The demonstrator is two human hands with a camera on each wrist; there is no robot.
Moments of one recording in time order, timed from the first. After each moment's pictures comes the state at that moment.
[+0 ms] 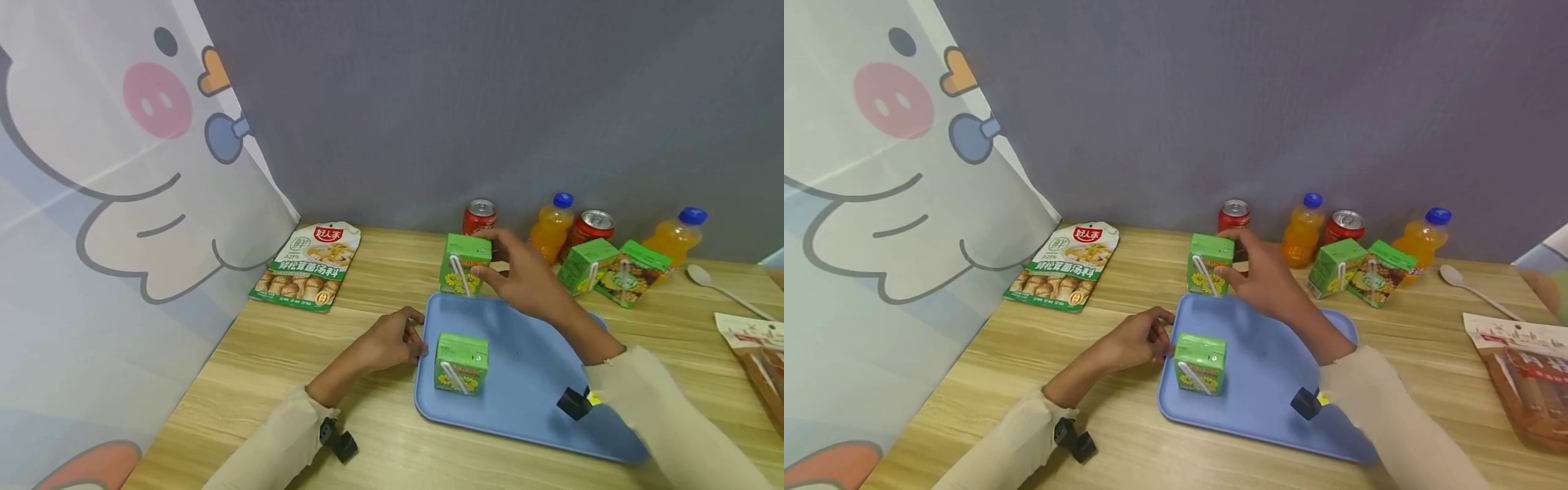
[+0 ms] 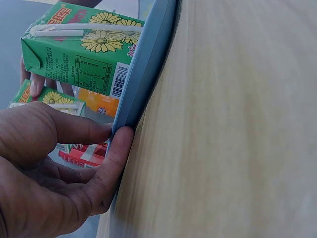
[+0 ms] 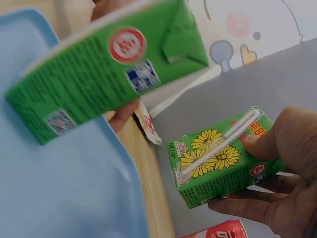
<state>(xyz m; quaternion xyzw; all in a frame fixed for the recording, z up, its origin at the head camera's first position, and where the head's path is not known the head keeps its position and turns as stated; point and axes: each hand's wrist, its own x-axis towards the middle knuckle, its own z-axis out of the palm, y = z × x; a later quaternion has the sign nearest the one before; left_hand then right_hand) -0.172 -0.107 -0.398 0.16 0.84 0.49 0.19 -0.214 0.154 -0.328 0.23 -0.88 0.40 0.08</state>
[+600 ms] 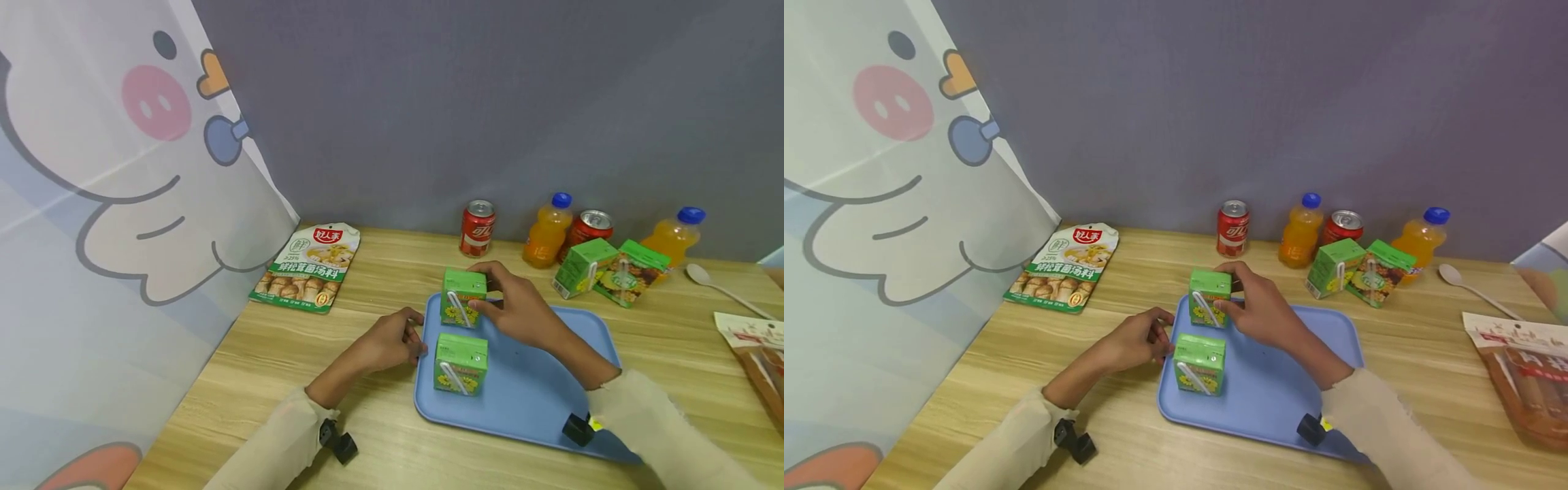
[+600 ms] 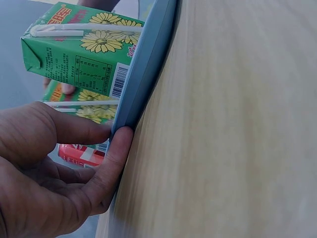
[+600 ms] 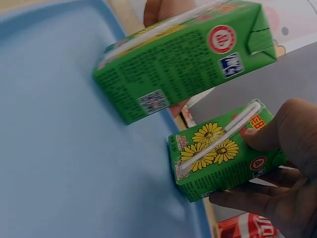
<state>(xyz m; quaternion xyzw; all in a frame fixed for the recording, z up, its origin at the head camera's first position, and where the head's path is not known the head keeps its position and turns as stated) -0.172 -0.107 -0.398 0.15 0.83 0.49 0.19 -0.198 0.156 -0.364 0.25 -0.88 0.40 0.02</state>
